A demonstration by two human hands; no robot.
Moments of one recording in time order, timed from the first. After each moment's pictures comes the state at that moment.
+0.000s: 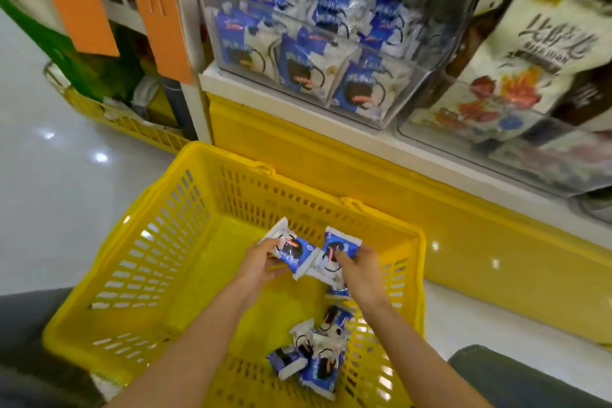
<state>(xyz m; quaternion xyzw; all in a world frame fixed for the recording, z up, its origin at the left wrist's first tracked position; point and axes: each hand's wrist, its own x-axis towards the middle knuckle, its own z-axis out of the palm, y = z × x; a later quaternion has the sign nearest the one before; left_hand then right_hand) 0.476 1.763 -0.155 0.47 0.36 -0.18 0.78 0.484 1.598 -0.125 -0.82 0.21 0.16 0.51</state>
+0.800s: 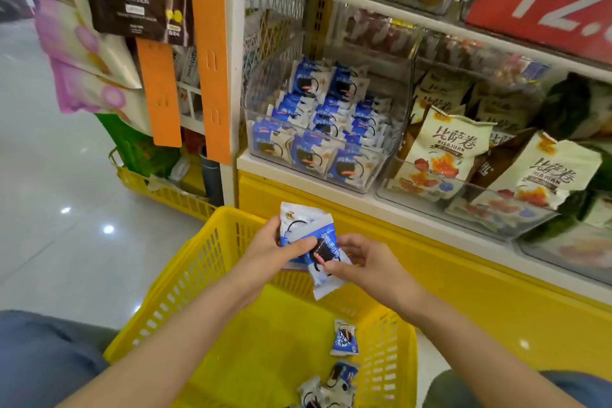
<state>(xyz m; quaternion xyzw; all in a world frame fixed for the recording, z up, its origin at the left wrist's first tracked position) 0.462 1.791 0.031 0.64 0.08 -0.08 0.76 0.473 1.616 0.061 -0.83 -0.11 0.19 0.51</state>
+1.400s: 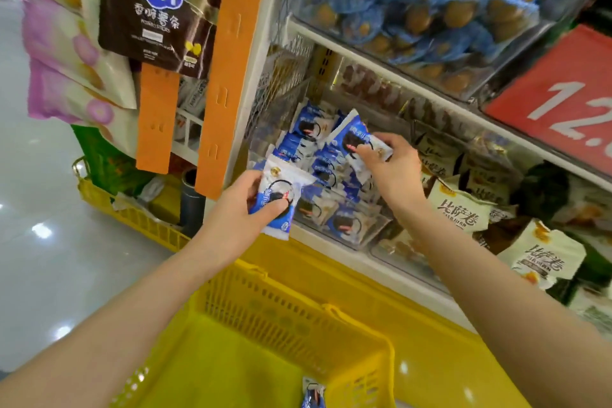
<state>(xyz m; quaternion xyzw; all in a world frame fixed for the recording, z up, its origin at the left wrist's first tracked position) 0.519 1.852 0.107 0.73 0.00 0.10 0.68 0.622 1.663 0.177 -0.89 -0.06 -0.17 0.41</state>
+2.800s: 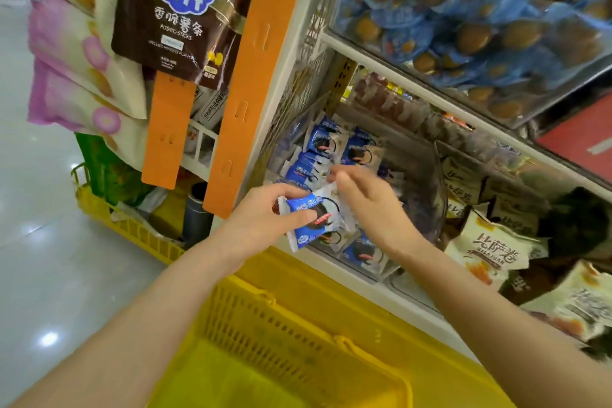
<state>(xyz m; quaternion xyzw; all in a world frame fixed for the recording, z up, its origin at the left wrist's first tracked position) 0.562 1.869 0.107 0.72 -0.02 0.04 0.70 0.616 1.710 0.154 -0.90 -0.22 -0.02 0.37</state>
